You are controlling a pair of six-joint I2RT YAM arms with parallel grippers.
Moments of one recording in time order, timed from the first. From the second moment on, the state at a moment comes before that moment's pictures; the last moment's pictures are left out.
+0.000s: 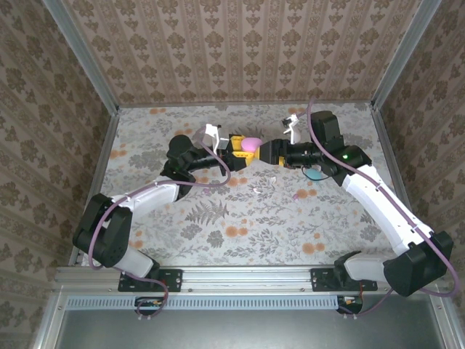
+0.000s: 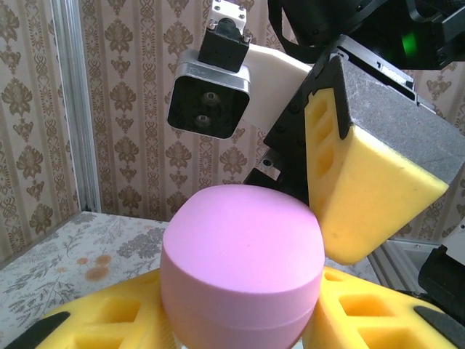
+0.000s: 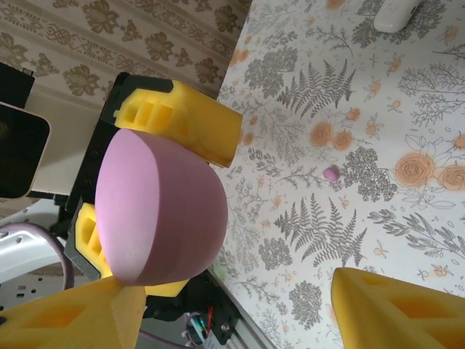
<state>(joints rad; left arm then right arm) -0.60 1.50 0.86 0.86 0.92 -0.21 0.37 1.27 1.23 -0.54 -0.69 0.59</state>
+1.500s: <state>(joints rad) -0.59 1.40 0.77 0.78 0.89 -0.13 0.23 1.40 1.06 -0.84 -0.28 0.51</state>
